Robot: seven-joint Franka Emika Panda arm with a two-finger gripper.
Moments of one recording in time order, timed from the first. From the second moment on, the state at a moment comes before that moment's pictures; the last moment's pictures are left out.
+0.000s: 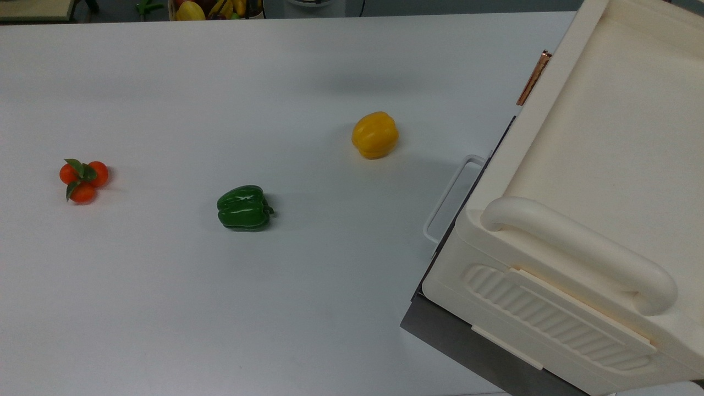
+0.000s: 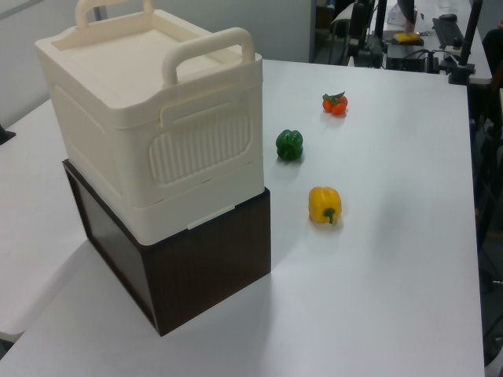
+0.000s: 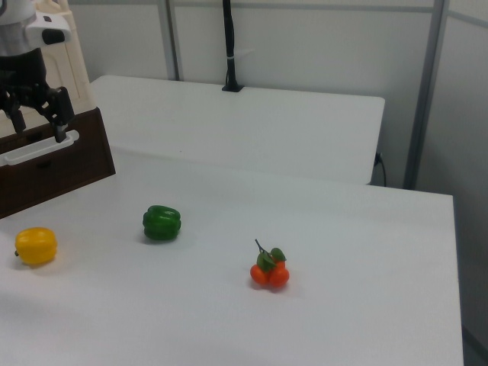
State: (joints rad) arm 0.13 -0.03 -0.08 -1.60 0.09 1.66 -0.06
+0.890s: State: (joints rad) arm 0.26 0.00 -0.07 -1.48 0.11 1.66 -0.35
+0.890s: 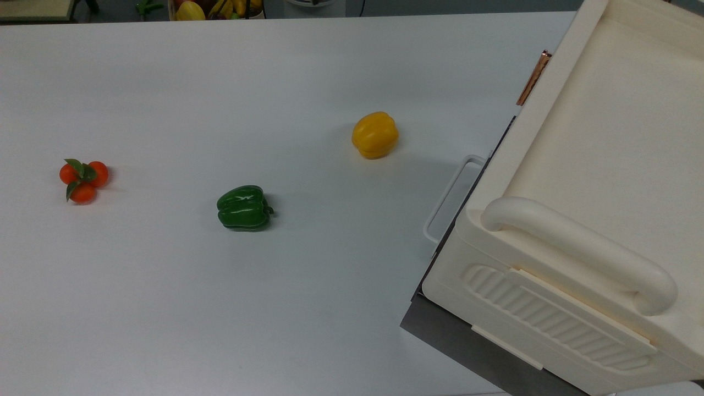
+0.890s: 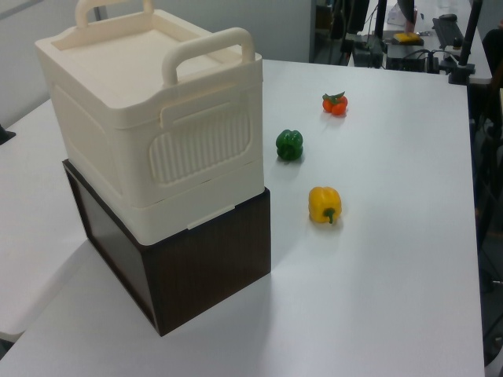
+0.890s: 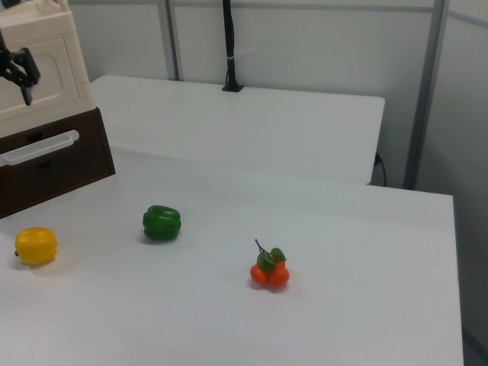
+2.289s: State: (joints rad) arm 0.47 0.09 -0.07 -1.43 0.12 1.89 -0.37
